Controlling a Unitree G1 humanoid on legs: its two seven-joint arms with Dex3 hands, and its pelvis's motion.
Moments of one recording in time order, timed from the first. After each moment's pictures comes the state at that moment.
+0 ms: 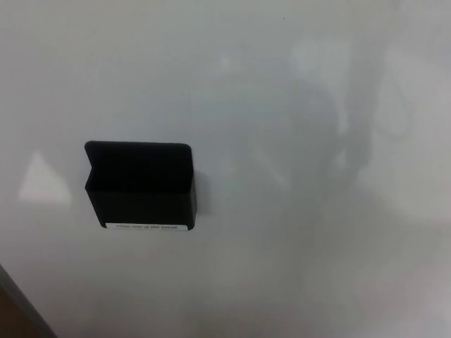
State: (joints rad) left_arm 0.31 0.28 0.08 0.86 0.05 -0.30 -0.09; right_arm 0.16 -0.14 0.09 0.96 -0.23 -0.33 -0.12
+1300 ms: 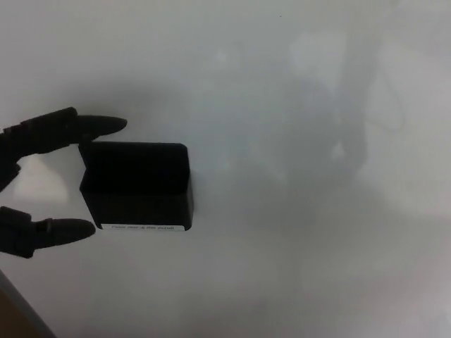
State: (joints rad) left_arm -0.01 0.85 0.16 -0.27 -0.08 -0.29 -0.40; right_arm 0.10 -0.13 0.12 1.13 -0.32 -0.85 -0.38
